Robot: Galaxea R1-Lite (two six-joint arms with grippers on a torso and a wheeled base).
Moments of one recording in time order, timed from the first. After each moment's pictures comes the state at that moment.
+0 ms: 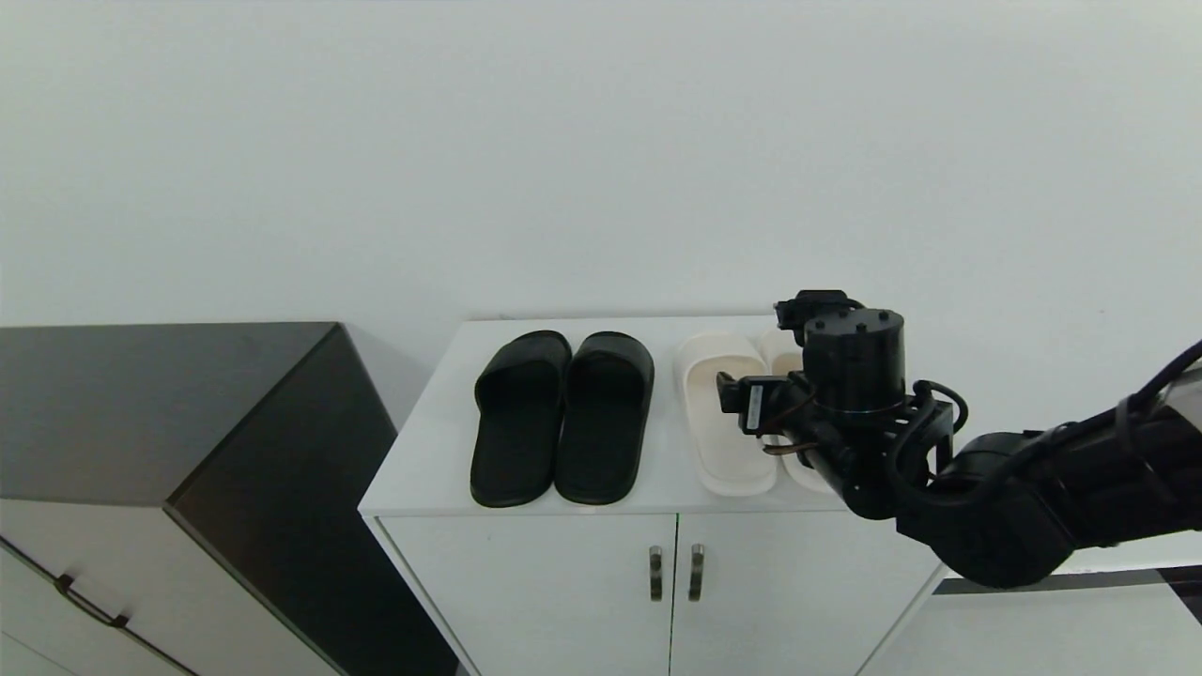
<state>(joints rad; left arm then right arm) 0.00 0.00 0.00 0.00 0.01 0.00 0.69 1.94 -1.04 -0.68 -0.57 0.22</state>
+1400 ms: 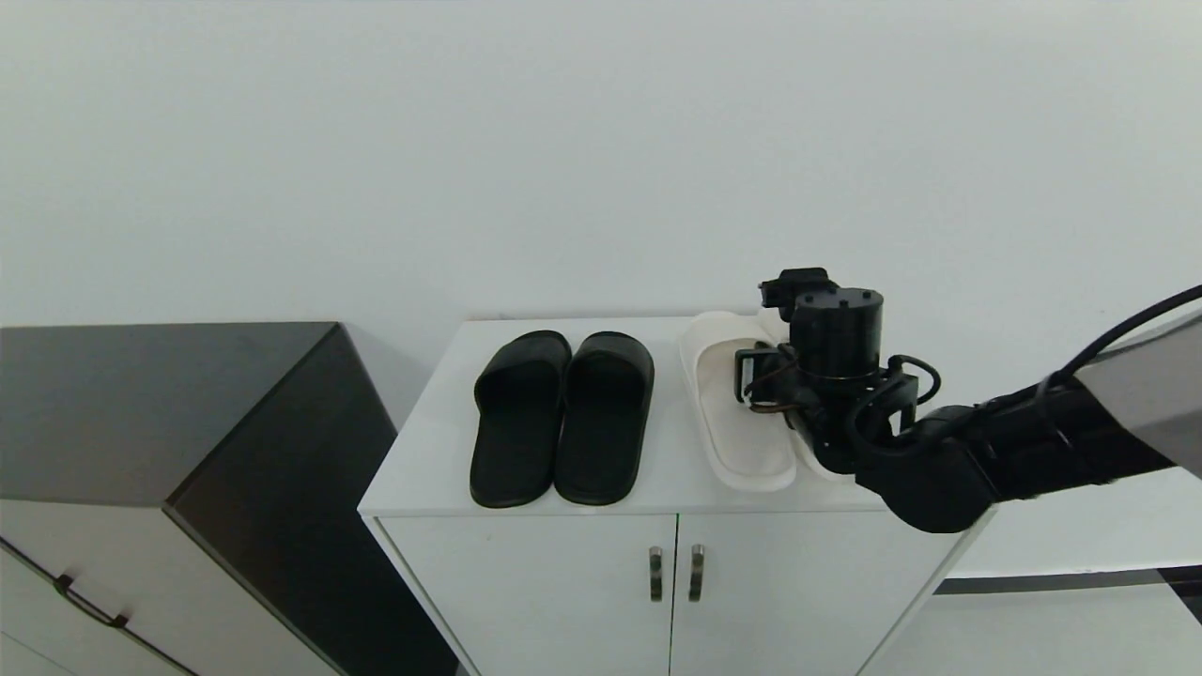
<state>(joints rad) 0.00 0.00 0.00 0.00 0.01 0.00 0.64 2.03 -1.17 -0.73 -0.57 0.08</state>
